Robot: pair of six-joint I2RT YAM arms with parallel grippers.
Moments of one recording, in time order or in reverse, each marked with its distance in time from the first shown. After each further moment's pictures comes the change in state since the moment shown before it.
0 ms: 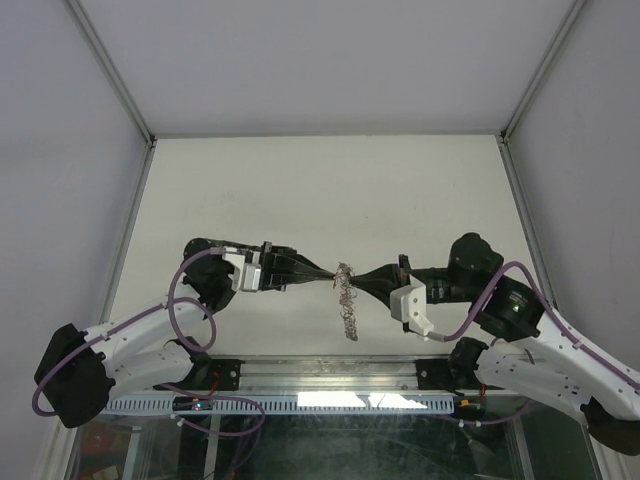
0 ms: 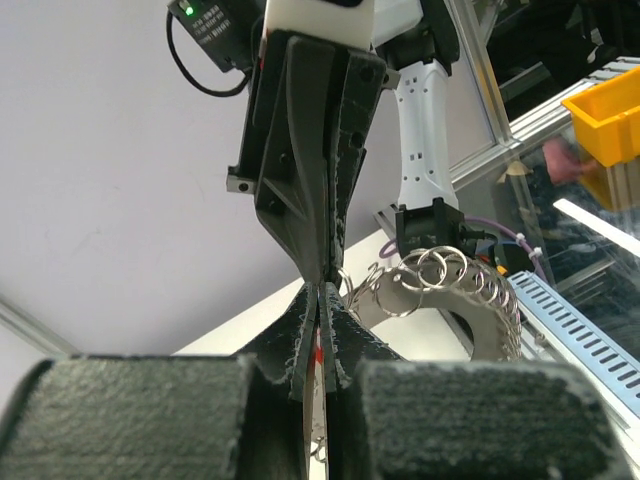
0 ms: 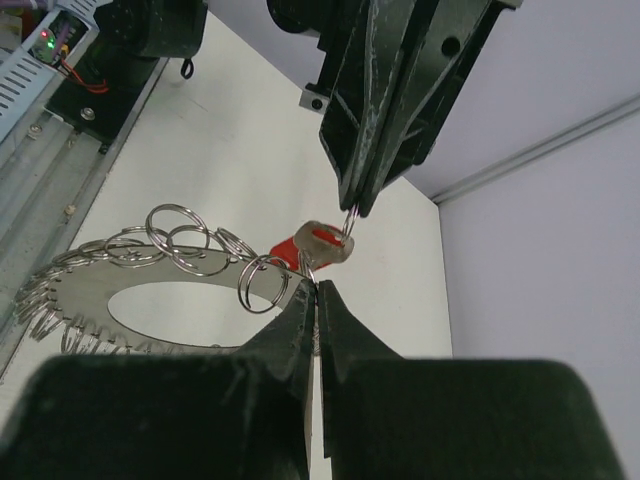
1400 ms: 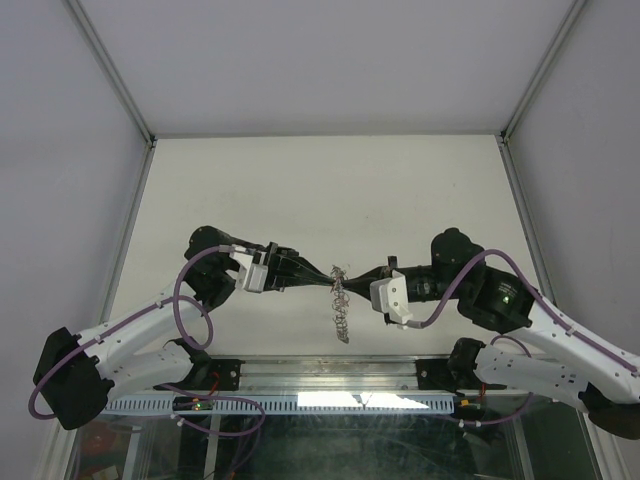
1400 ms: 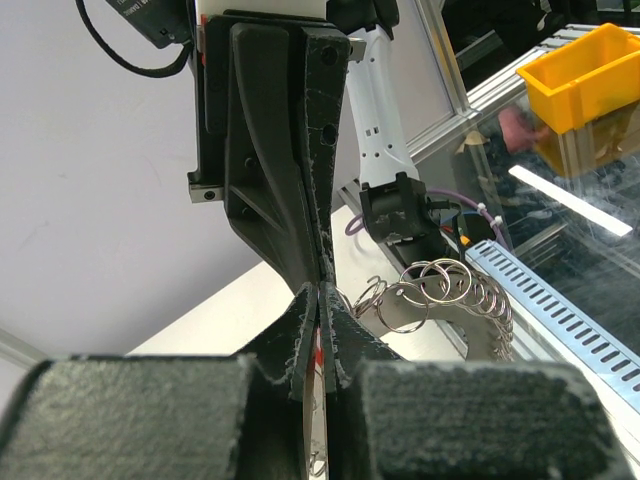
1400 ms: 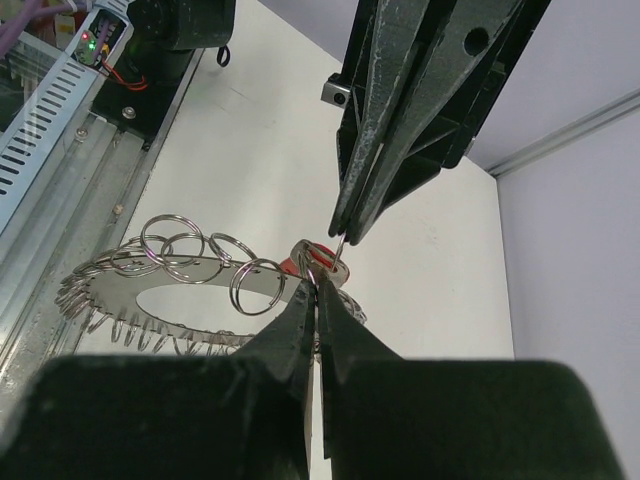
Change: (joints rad) left arm 0.000 -0.013 0.071 -0.264 0.098 0.127; right arm 0.085 0.103 0.087 -0.079 0.072 0.082
